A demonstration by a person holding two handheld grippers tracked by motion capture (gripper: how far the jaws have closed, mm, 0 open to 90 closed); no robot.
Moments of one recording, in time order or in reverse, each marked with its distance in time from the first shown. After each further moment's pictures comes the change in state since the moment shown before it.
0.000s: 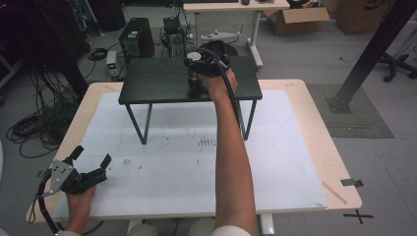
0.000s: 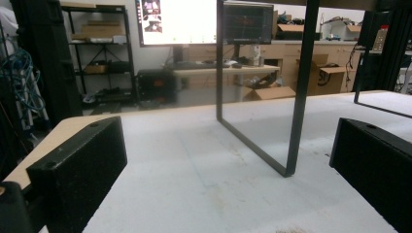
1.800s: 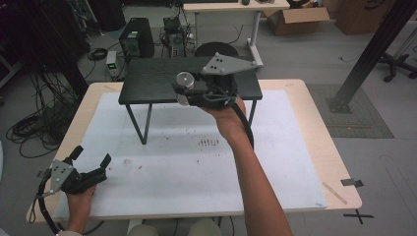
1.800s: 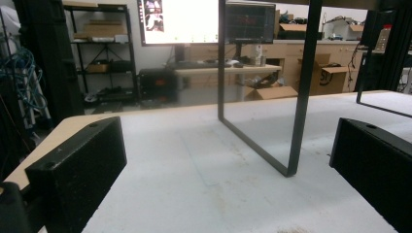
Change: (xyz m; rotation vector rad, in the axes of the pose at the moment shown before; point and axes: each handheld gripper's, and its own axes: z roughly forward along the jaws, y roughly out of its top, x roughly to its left) left arm 0.000 0.000 0.000 0.004 0.007 0.000; right arm 0.078 -0.017 -0.093 -0.169 0.233 -0.203
